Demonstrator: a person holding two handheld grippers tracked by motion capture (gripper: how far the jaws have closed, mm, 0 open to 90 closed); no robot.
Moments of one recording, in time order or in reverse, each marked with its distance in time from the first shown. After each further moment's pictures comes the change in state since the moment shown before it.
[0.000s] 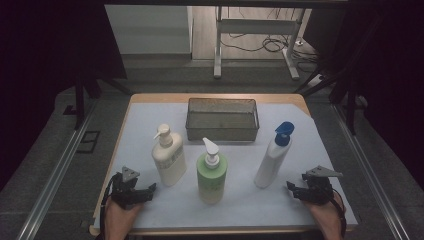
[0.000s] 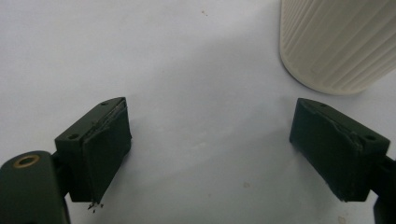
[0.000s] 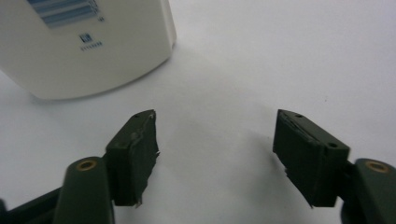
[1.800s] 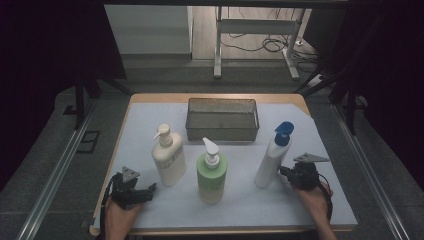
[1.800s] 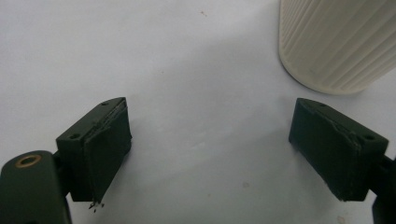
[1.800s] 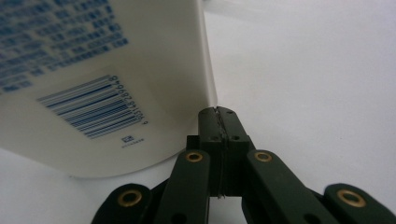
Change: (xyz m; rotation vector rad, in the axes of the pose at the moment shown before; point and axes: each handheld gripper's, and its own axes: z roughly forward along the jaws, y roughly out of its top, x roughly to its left) left arm 0.000 0.000 0.000 -0.002 0.002 0.003; right arm 0.011 0.038 0.028 -0.013 0.098 0.020
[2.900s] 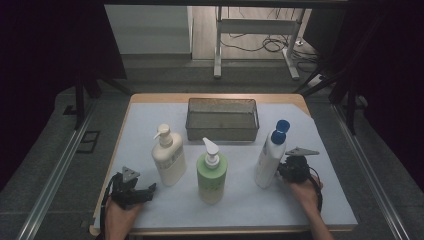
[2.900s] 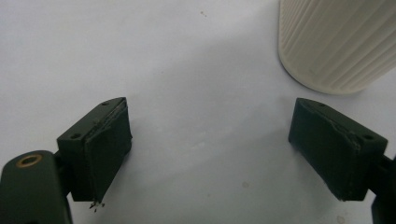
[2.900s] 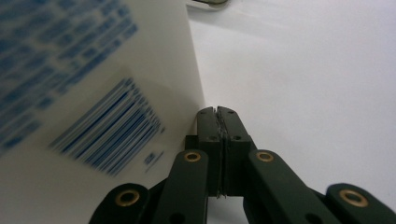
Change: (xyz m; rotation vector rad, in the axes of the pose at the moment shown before) left arm 0.000 0.000 0.000 0.001 -0.001 0.004; right arm 0.003 0.015 0.026 0.004 0.031 0.006
